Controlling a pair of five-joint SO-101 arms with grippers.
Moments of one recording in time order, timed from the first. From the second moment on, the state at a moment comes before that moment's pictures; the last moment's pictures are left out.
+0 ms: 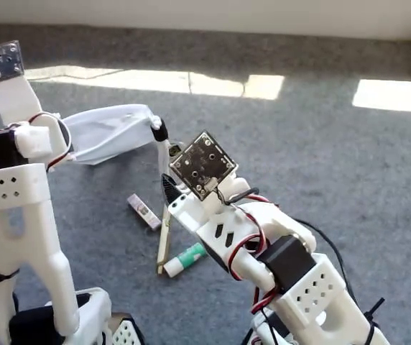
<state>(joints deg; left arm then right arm) -20.2 -24.1 4.6 88.6 14.2 -44.0 -56.8 40.0 50.4 12.4</state>
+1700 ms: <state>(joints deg) -33.4 -37.1 12.2 82.7 14.7 -41.8 -5.1 28.3 40.8 -12.6</state>
